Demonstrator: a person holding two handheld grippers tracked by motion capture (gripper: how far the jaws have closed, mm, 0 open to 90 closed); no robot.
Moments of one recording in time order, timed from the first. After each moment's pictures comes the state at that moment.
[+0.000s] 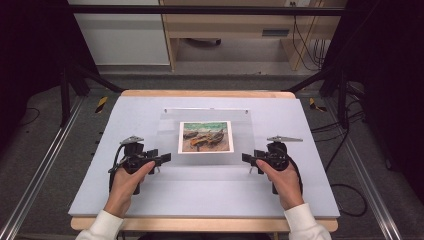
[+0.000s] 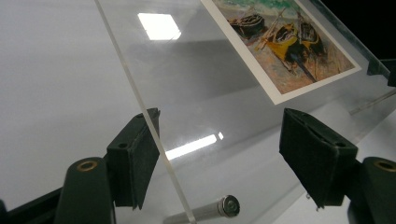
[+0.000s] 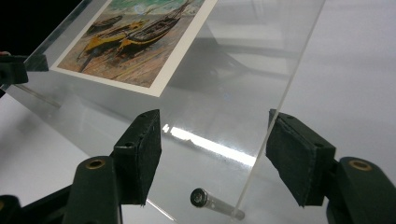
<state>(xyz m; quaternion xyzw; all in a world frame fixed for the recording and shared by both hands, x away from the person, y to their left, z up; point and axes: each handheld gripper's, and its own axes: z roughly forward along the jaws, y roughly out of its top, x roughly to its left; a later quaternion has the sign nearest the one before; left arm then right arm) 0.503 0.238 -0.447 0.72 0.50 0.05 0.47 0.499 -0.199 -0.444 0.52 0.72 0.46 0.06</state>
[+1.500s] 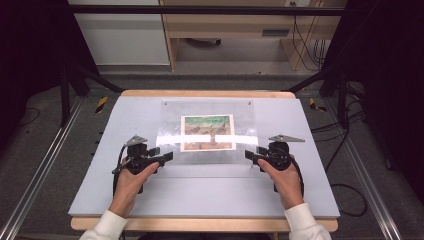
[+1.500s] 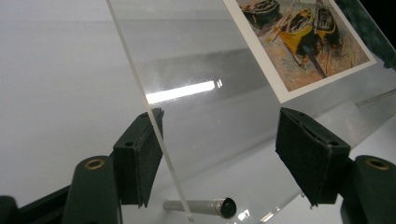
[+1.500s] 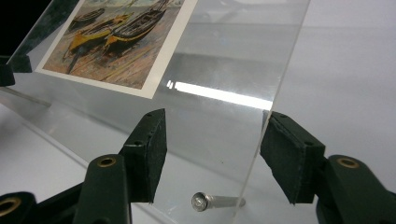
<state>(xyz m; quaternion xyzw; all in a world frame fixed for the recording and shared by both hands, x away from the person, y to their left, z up) 0.500 0.228 -0.446 0.73 0.49 0.10 0.47 0.498 -0.203 -0.441 0.51 0.72 0.47 0.11</state>
